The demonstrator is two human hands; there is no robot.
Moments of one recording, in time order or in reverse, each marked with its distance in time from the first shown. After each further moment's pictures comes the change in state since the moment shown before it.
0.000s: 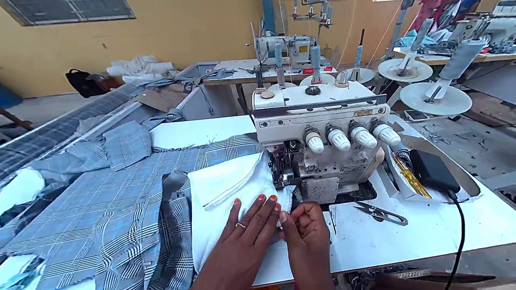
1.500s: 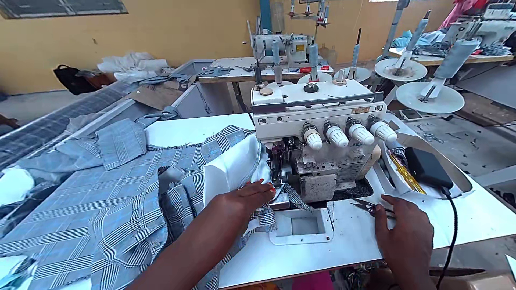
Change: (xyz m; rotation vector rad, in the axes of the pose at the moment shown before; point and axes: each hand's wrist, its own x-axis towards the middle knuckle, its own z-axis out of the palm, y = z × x) left_hand 0.040 -0.043 -0.015 -0.272 -0.098 0.002; right_hand 0.042 0.020 -0.180 -1.333 0.285 -0.481
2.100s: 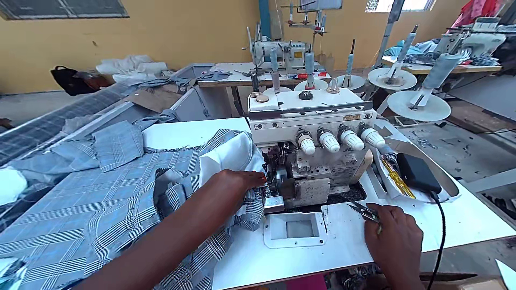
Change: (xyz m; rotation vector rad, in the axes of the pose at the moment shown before) left_hand 0.032 -0.020 -0.011 -0.015 -0.145 -0.048; right_hand 0.000 -0.001 -0.001 -0.052 -0.087 0.021
